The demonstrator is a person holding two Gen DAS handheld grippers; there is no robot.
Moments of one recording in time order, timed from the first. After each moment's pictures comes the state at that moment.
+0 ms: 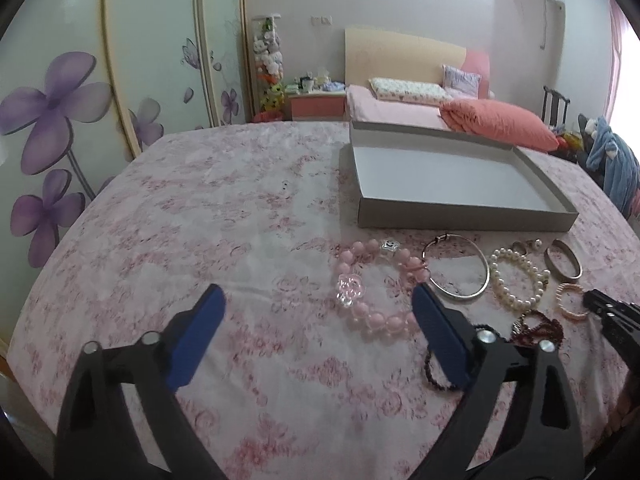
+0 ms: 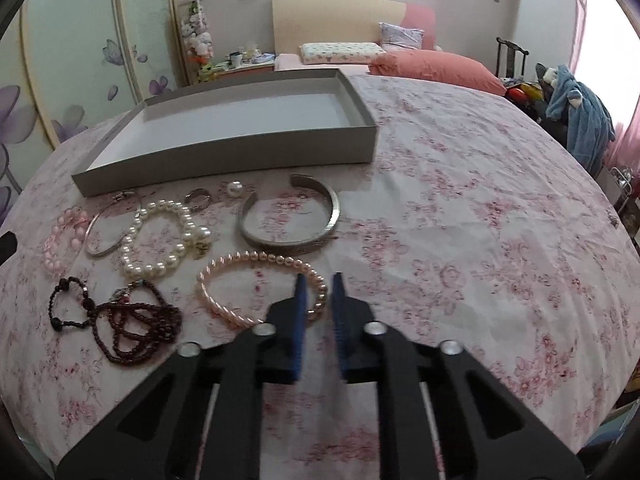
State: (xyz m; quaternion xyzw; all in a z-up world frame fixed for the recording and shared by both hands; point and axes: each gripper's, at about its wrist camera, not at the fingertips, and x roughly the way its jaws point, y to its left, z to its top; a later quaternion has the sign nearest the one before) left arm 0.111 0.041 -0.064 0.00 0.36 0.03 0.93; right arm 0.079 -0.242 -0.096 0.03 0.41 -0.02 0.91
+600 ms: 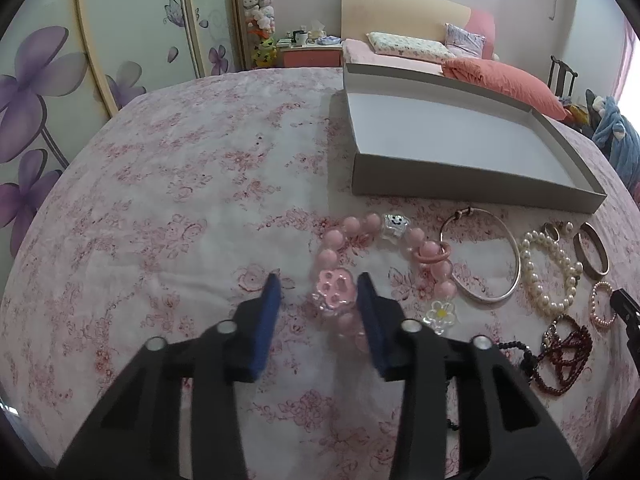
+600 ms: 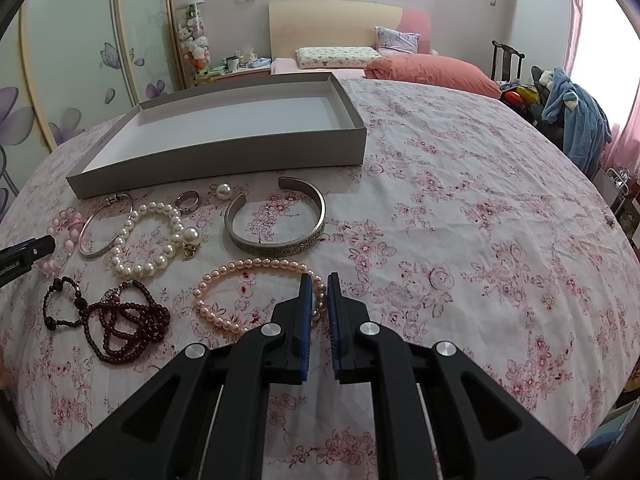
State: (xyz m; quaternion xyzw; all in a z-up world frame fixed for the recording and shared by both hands) left arm 0.158 0.035 -0.099 -0.01 0.44 0.03 0.90; right arm 0.079 -0.245 -0.094 0.03 0.40 -0.02 0.92
